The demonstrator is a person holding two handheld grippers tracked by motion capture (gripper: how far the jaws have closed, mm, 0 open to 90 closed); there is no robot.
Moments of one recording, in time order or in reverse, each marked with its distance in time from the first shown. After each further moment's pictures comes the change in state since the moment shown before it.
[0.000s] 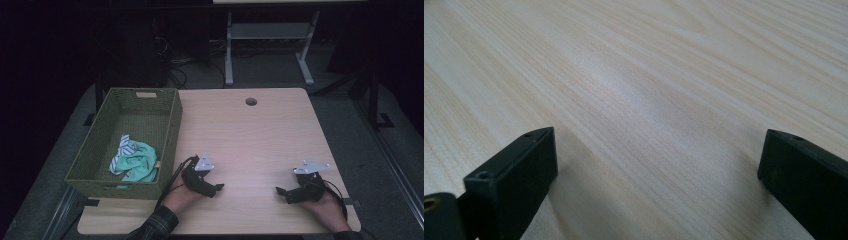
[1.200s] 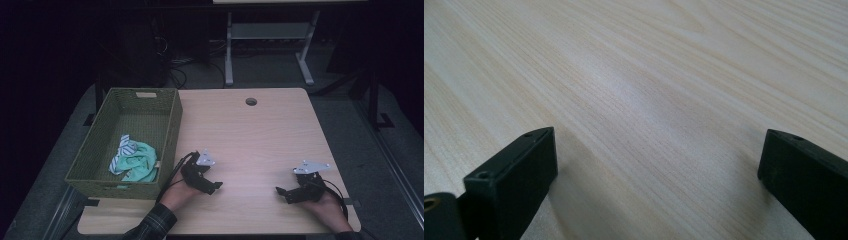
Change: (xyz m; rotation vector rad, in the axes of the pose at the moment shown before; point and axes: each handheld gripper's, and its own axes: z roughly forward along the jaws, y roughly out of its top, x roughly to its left) left arm 0.004 0.014 -0.009 0.069 -0.003 -0.007; right arm 0.000 0.000 0.000 -0.002 -0.001 -0.001
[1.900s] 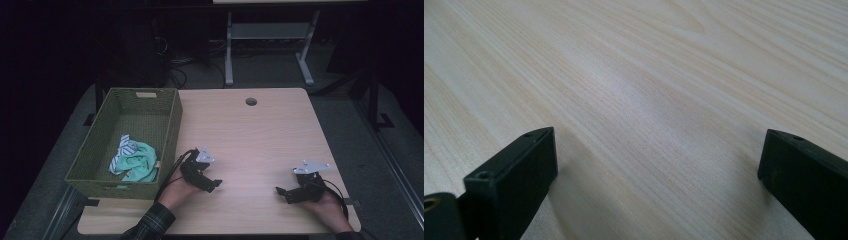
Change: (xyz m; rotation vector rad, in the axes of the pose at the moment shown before) left arm 0.002 0.008 -0.008 0.015 0.001 -0.002; right arm 0.000 0.000 0.000 -0.001 0.000 0.000
